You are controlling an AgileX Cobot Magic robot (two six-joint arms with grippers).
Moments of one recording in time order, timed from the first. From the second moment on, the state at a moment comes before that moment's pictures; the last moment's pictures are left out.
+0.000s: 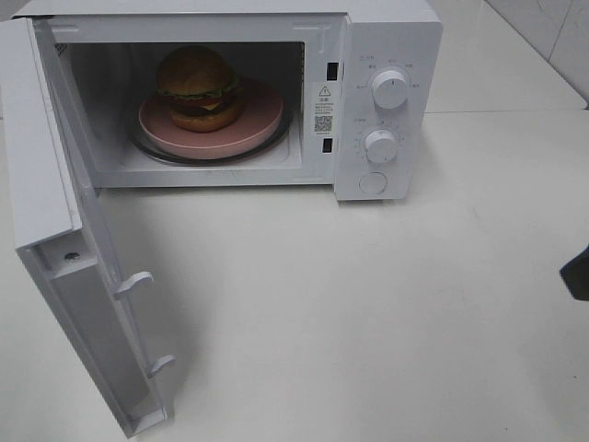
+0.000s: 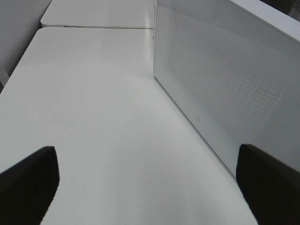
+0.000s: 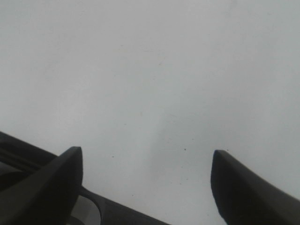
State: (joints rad) left arm 0.04 -0.01 -0.51 -0.09 1.05 0.06; right arm 0.43 0.90 -0.70 -0.15 0.92 0.11
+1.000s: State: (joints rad) left arm 0.04 -0.01 -0.51 -0.09 1.05 0.06; right arm 0.04 0.16 -0.51 -0.13 1.00 0.13
